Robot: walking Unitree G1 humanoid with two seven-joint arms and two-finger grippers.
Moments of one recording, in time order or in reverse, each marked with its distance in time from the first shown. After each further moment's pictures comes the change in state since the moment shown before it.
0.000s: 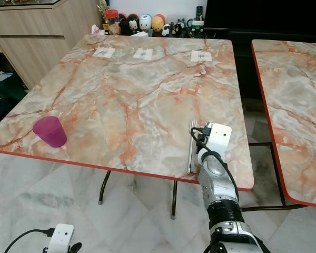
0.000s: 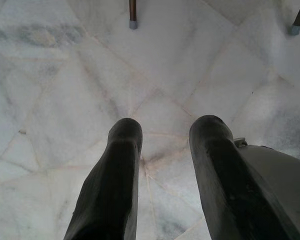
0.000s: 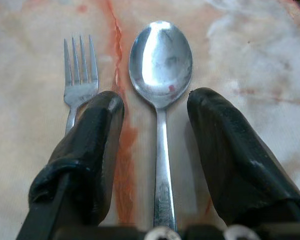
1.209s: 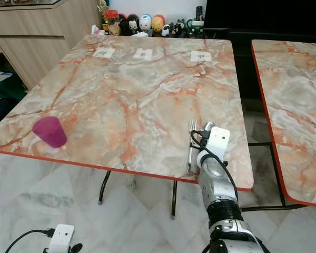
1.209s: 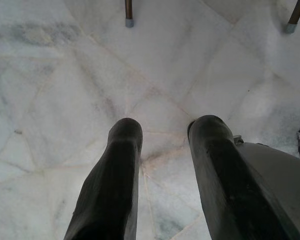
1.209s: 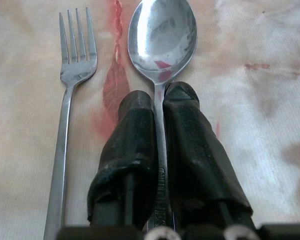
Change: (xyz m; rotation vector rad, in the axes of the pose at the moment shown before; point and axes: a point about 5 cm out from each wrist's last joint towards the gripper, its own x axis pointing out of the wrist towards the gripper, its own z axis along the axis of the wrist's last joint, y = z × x) left arm 0.000 -0.001 -0.001 0.000 0.007 -0.016; right arm 0.002 0.000 -0.007 0.020 0.043 0.021
